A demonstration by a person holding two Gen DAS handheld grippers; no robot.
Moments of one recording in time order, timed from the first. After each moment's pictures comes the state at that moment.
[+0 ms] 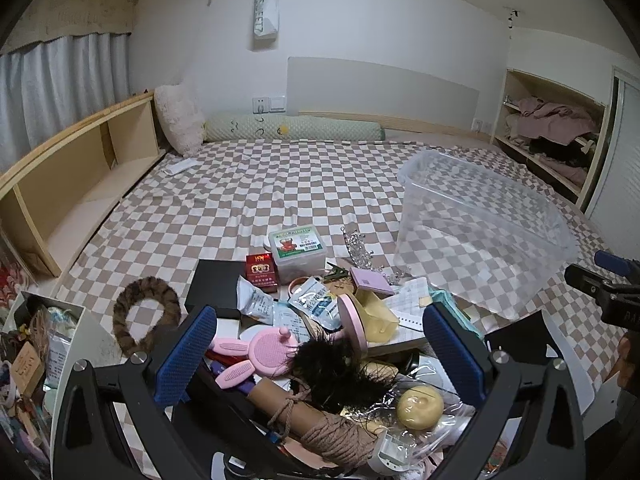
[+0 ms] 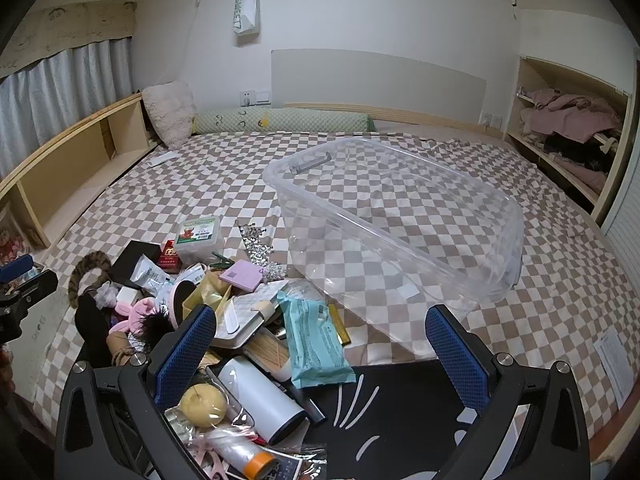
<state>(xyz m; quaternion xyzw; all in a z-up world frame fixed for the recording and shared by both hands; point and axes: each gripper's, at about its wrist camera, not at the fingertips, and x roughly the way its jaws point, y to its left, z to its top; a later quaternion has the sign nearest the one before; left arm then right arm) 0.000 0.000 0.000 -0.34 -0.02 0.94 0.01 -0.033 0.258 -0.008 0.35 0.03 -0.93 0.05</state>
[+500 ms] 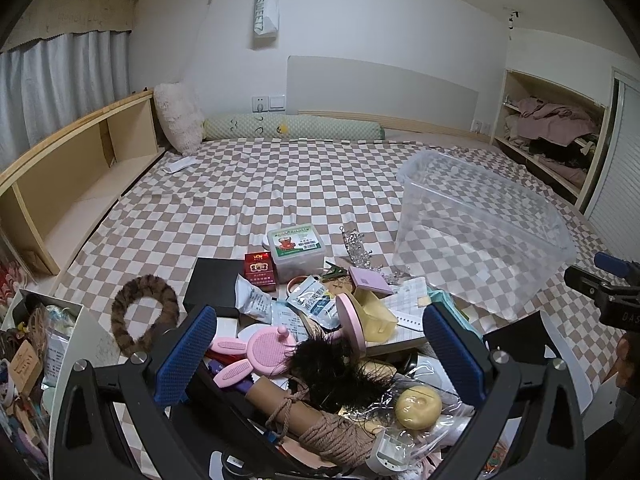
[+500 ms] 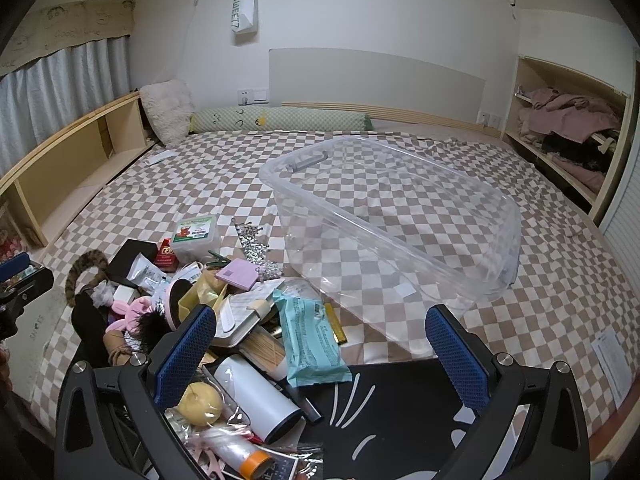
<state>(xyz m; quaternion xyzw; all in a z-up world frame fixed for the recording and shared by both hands) 0.000 0.003 0.000 -0.33 -0.02 0.94 0.01 -0.035 0.260 -0.008 0.35 0.03 -0.93 0.05</state>
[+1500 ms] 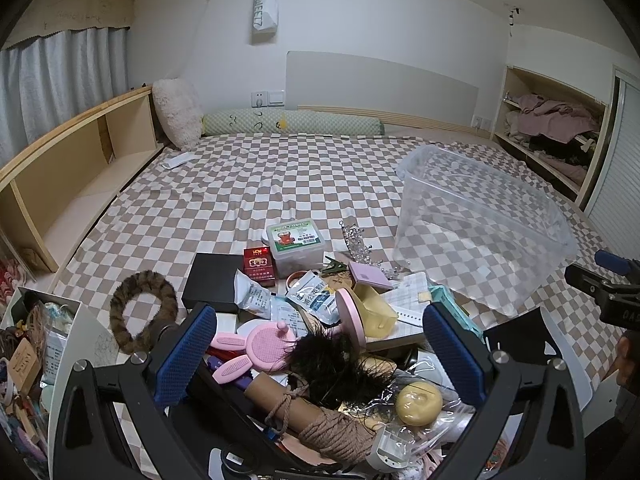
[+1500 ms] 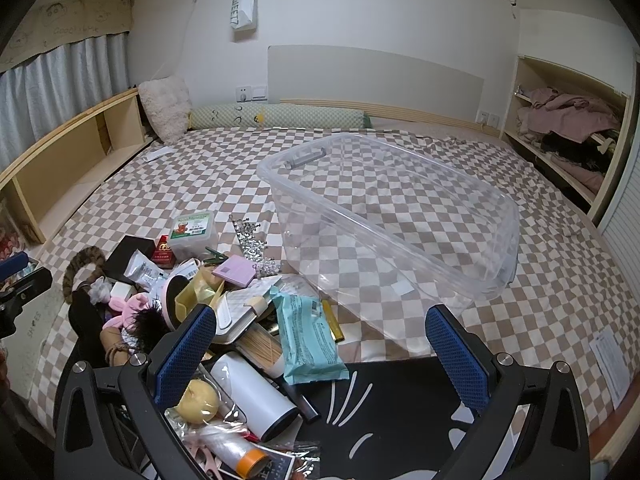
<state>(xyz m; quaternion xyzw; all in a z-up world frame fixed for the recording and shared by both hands) 0.000 -0.001 -0.002 -0.34 -0.02 0.94 0.01 -0.035 0.261 -0.010 0.36 0.03 -0.93 0.05</state>
